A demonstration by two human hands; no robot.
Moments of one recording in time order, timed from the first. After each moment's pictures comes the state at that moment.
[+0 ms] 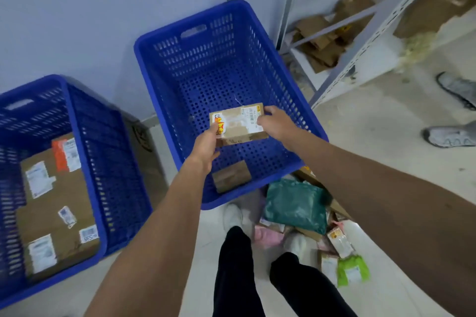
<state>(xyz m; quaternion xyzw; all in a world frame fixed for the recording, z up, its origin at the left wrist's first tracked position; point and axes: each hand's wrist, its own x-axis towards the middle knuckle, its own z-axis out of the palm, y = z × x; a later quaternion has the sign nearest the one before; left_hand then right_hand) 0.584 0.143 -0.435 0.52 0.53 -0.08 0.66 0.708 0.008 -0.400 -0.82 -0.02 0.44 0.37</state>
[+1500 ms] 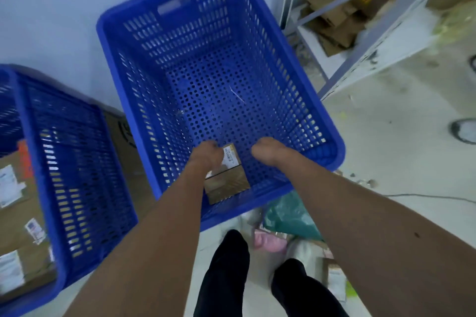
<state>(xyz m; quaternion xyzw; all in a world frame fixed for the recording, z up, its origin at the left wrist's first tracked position) 0.624 0.152 -0.555 0.78 0.42 -0.32 0.33 0.717 0.006 -0.527 -0.80 -0.07 0.57 0.19</state>
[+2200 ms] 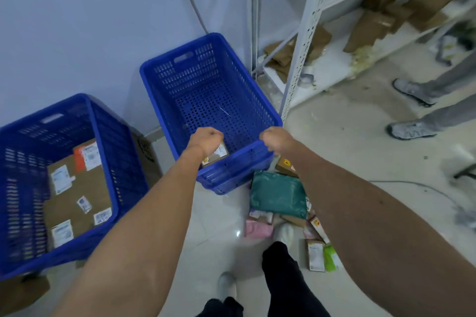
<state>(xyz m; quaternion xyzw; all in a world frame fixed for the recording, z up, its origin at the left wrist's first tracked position) 0.513 0.028 -0.300 0.77 0.40 -0.15 0.47 0.618 -0.151 -0.315 -0.85 -0.02 0.42 0.32</state>
